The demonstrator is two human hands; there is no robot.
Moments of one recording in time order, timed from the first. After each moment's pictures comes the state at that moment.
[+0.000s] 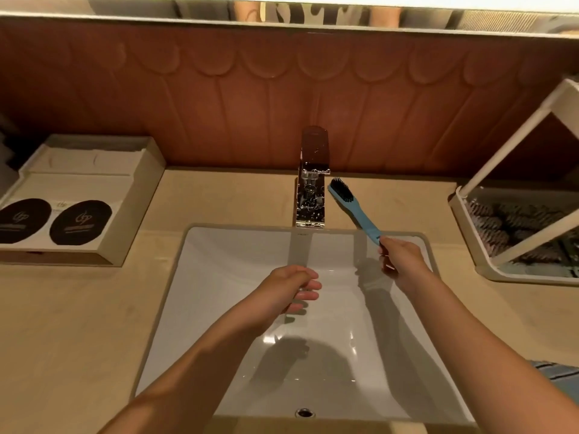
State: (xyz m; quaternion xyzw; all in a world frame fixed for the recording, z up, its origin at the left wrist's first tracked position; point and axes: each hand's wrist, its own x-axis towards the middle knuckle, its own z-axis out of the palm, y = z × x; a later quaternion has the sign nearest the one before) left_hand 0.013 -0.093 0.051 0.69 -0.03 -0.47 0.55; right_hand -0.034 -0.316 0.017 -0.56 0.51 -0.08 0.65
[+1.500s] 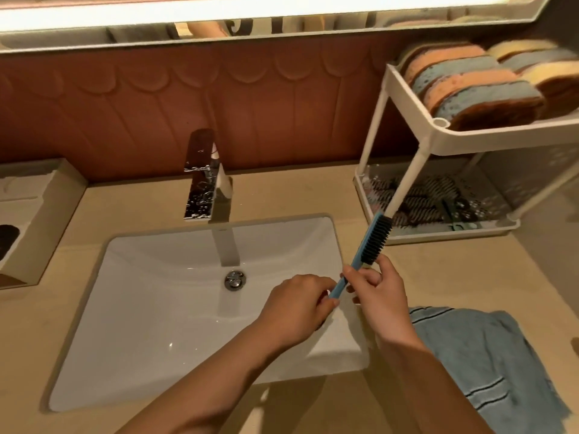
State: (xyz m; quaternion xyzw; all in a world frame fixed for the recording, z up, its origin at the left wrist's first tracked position) left_hand -0.125 -0.214 0.084 0.82 -0.48 -0.19 0.23; right_hand -0.210 -0.319 0.078 -0.63 0.39 -0.18 0.64
